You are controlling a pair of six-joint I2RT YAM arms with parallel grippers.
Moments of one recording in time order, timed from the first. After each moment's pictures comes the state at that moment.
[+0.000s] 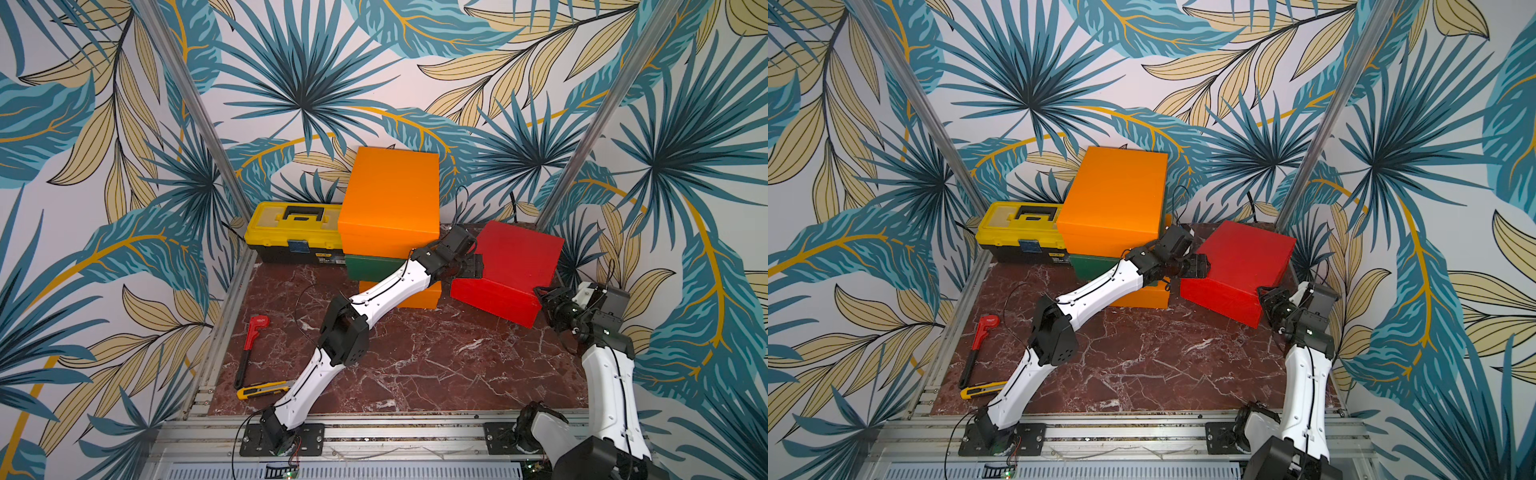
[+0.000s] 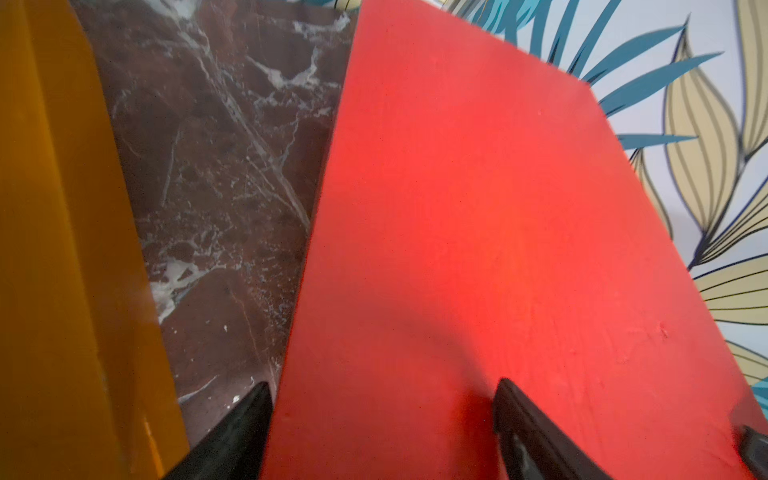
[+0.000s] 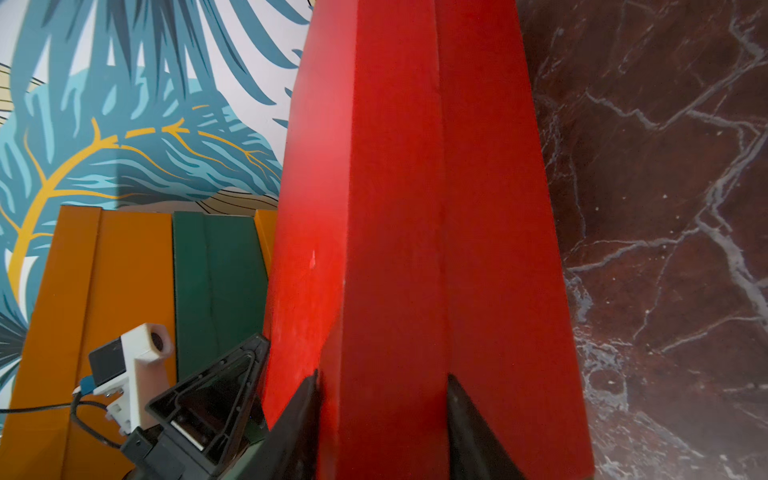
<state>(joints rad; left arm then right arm) -0.88 2.40 2.36 -0.65 0.06 -0.68 -0.51 0.98 0.77 -0.49 -0.53 0.81</state>
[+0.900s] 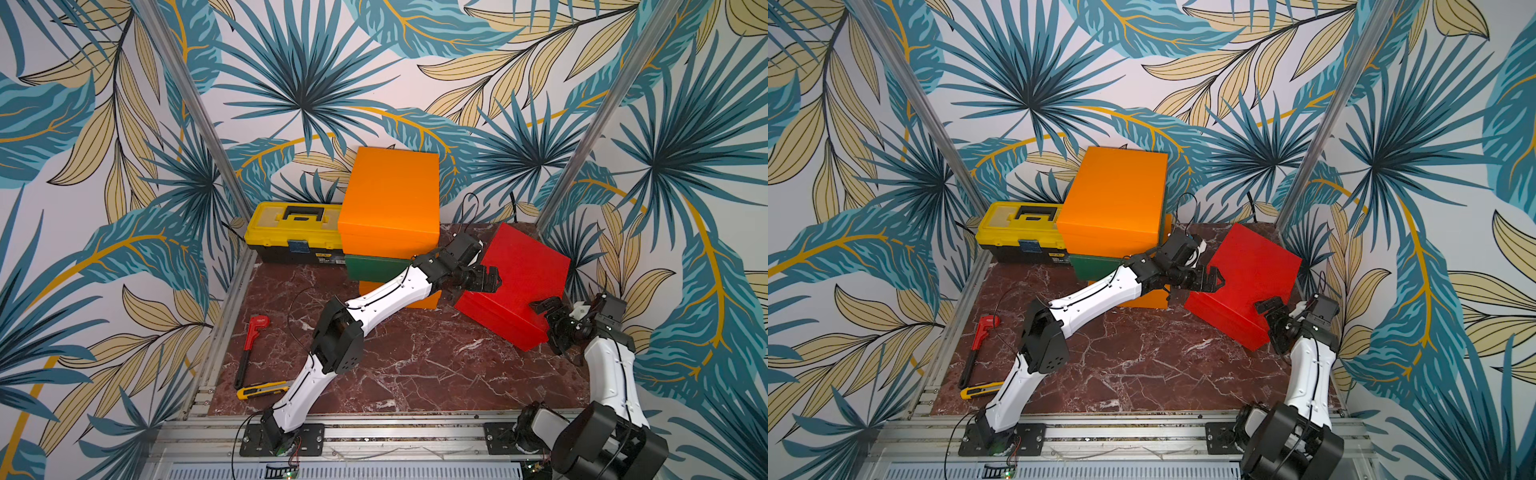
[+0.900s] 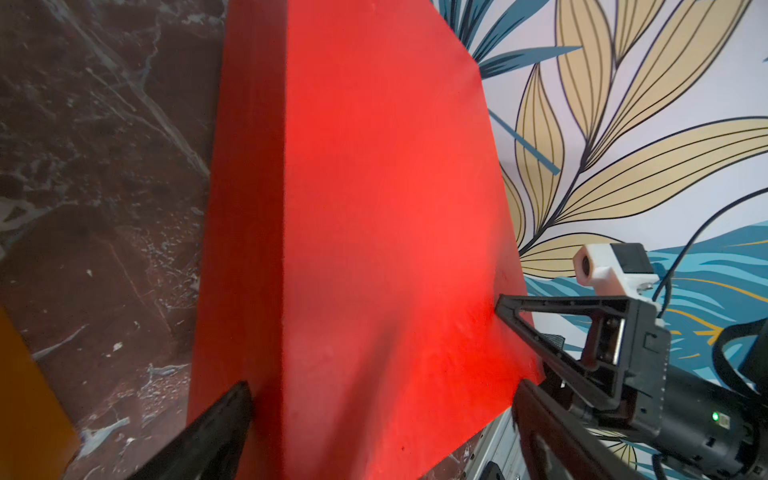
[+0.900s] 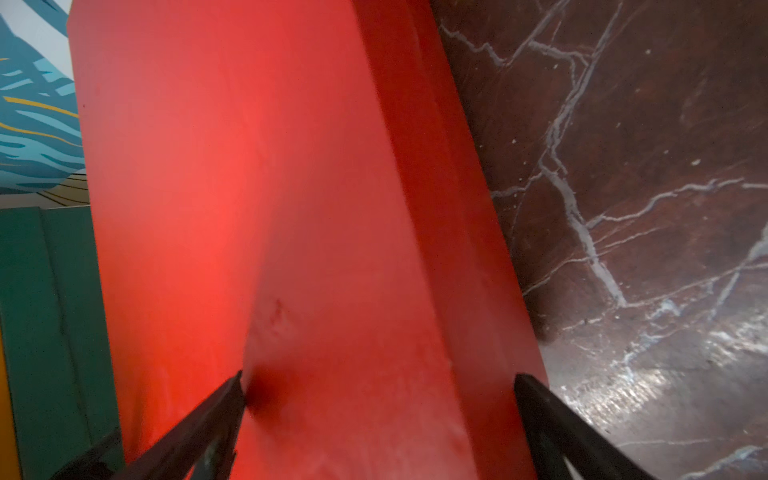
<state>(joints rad) -0.92 2.29 2.21 -0.59 0.25 -0.71 -0.61 1.10 0.75 -0.65 -0.51 0.62</state>
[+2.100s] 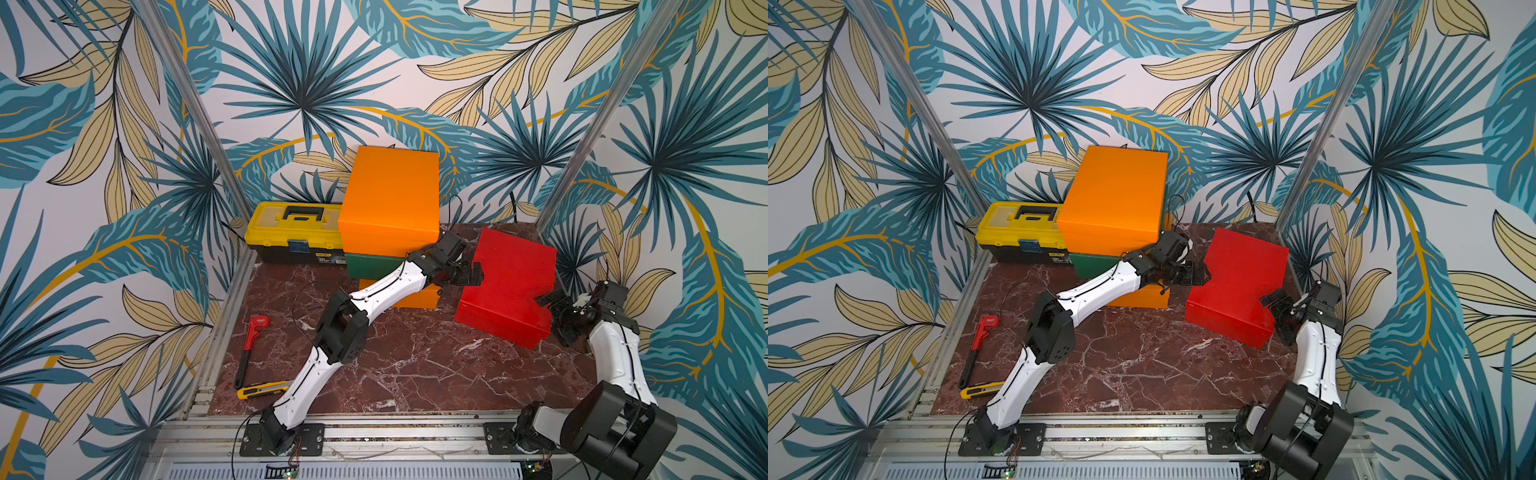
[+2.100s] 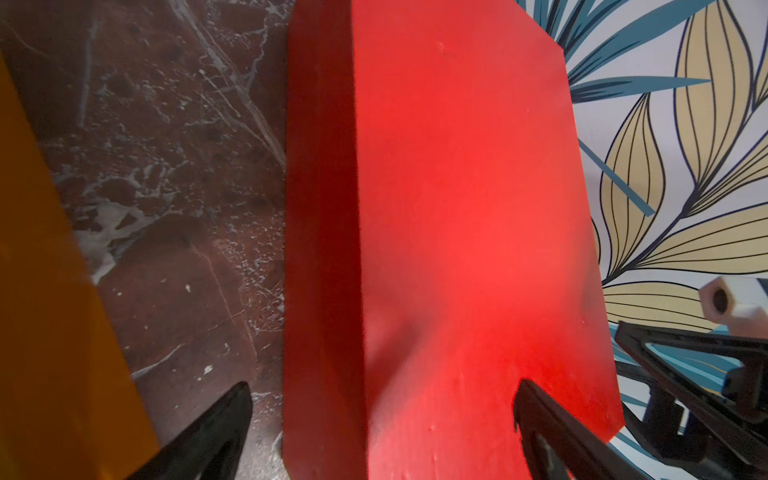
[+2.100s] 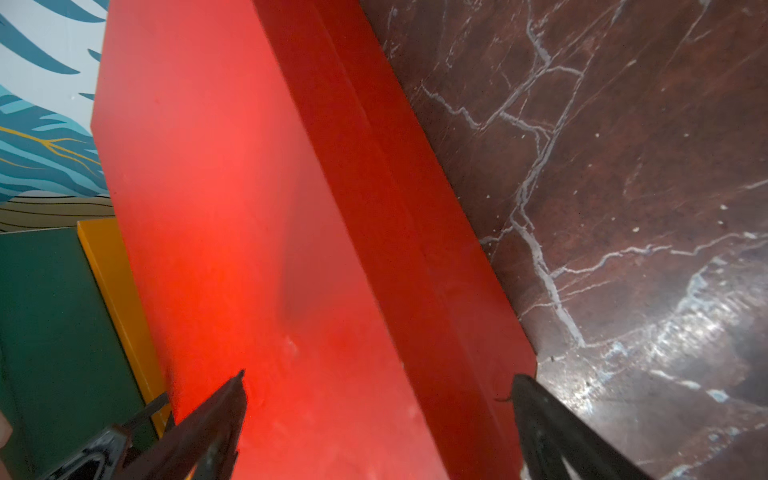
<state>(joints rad) -0.84 2.40 2.27 -0.59 0.23 -0.70 -0.60 1.24 0.88 -0.67 -0.40 0.57</state>
